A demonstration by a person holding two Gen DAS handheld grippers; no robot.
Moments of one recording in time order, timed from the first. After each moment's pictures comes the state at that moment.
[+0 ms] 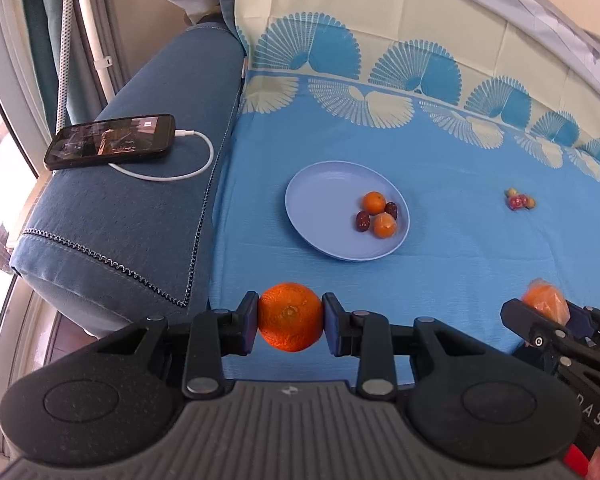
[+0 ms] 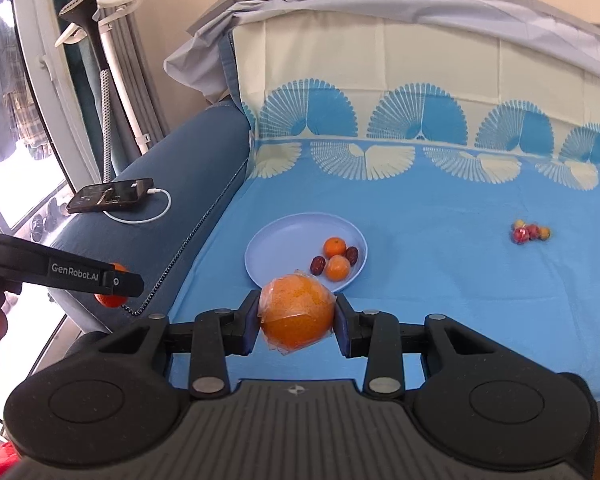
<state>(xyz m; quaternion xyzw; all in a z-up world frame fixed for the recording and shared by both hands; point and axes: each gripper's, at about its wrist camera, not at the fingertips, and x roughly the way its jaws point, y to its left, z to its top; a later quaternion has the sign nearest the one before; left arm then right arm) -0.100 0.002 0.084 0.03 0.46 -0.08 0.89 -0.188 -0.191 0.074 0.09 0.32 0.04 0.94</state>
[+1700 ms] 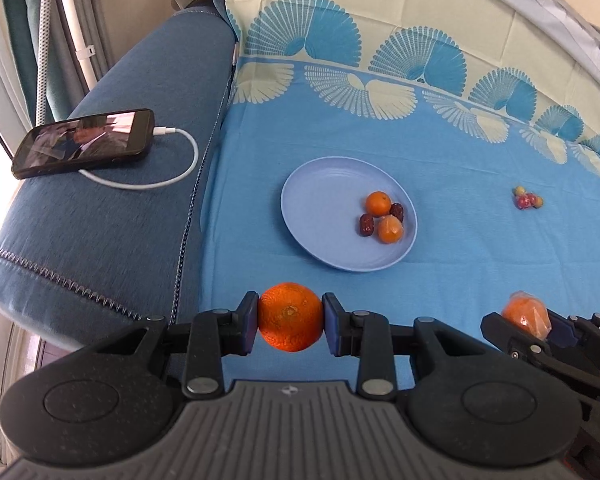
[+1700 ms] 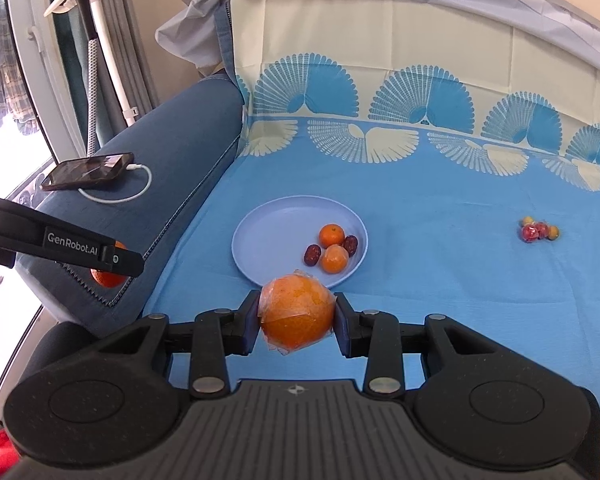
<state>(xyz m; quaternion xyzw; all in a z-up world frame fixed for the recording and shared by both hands) -0.047 -0.004 0.060 0.03 0.48 -0.09 0.87 -0.140 -0.180 0.049 0.07 0.35 0.03 0.93</state>
